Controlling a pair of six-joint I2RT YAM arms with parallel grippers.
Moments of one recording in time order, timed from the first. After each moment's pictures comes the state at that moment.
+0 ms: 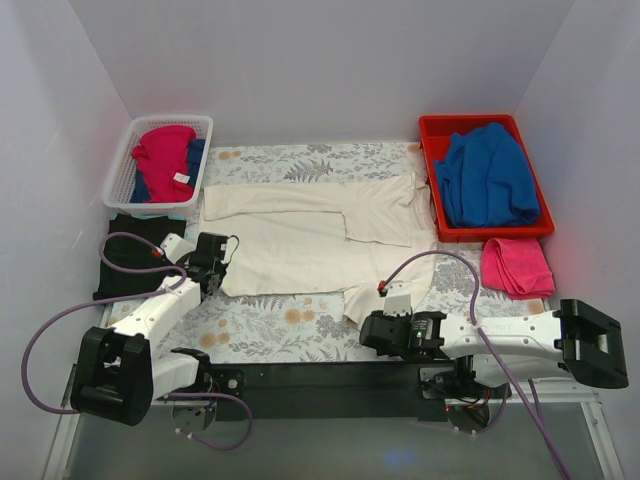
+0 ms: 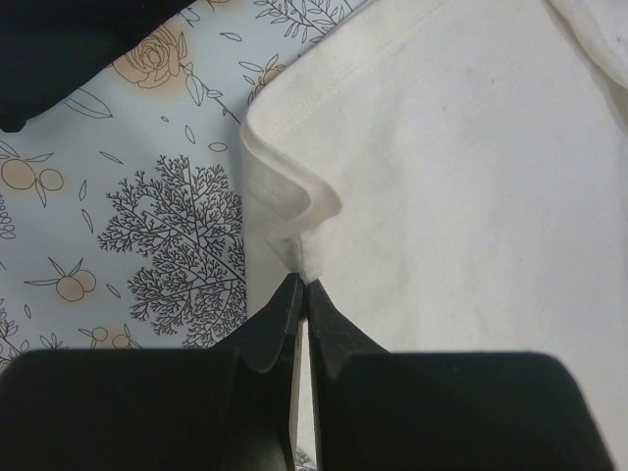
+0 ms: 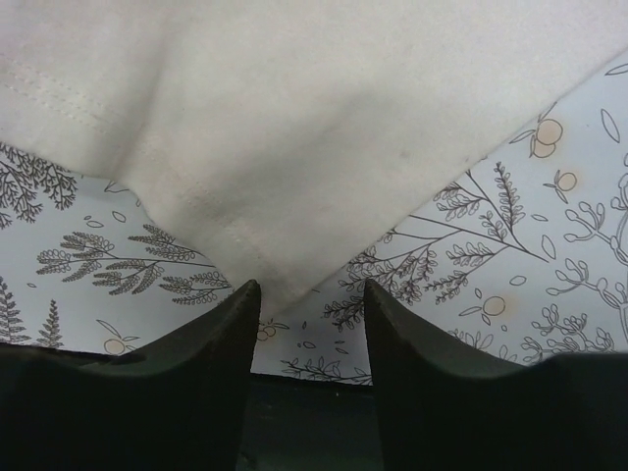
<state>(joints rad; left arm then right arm) -0.24 1.15 0.55 -0.37 -0.54 -1.13 1.38 1.13 0.52 -0.72 0.52 1.12</state>
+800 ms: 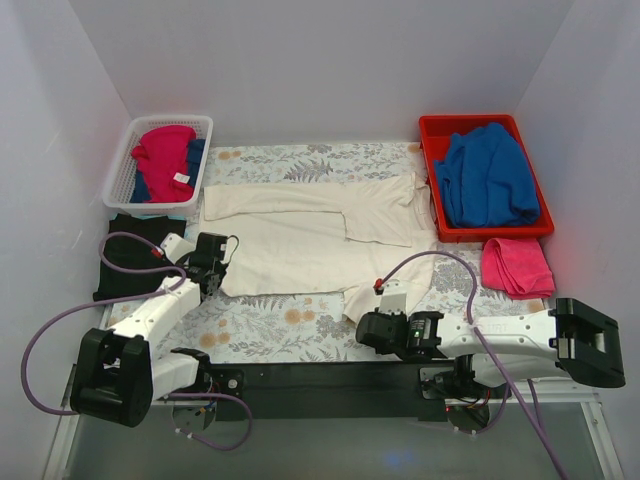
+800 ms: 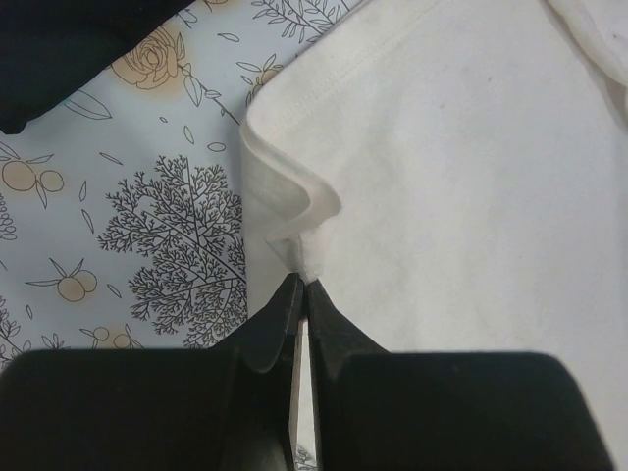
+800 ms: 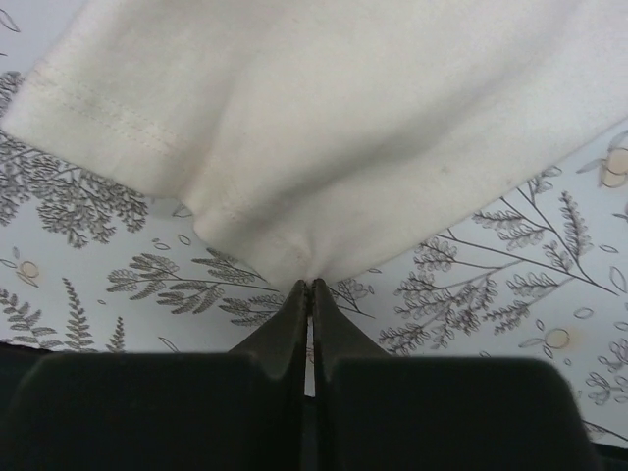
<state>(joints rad) -0.24 1.15 0.54 -0.37 -0.54 -1.13 1.37 1.14 0.50 -0.56 0.52 1.12</state>
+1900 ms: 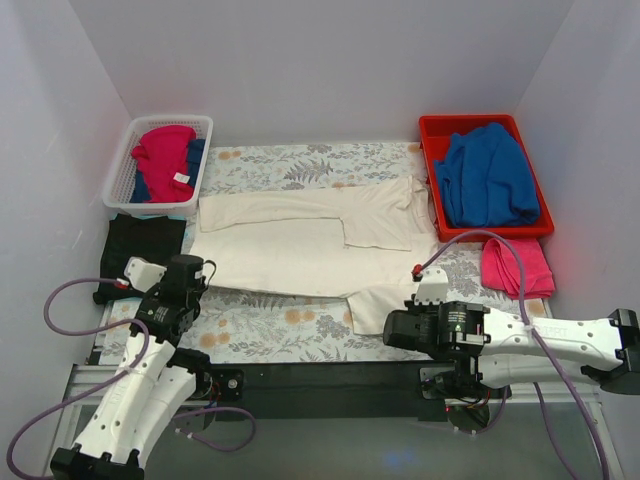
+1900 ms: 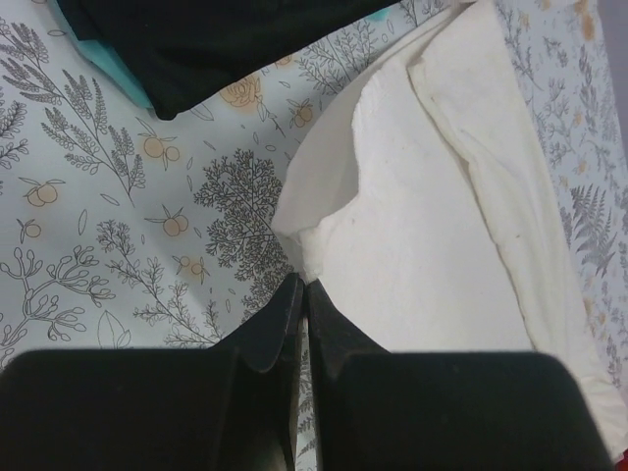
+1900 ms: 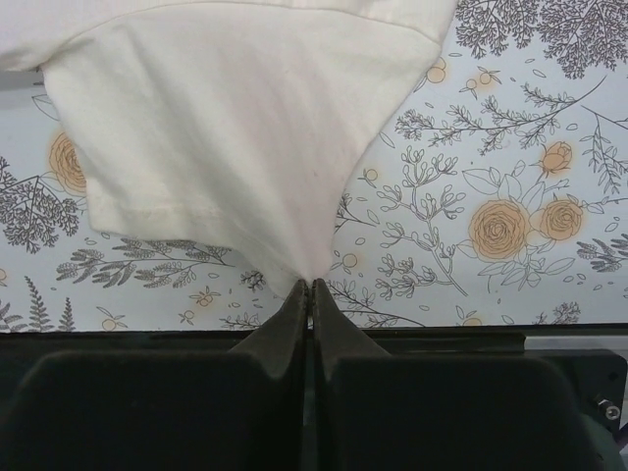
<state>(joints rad) -0.25 0.61 0.57 -0.78 -0.61 -1.26 1.41 0.89 0.73 -1.24 0.70 1.30</state>
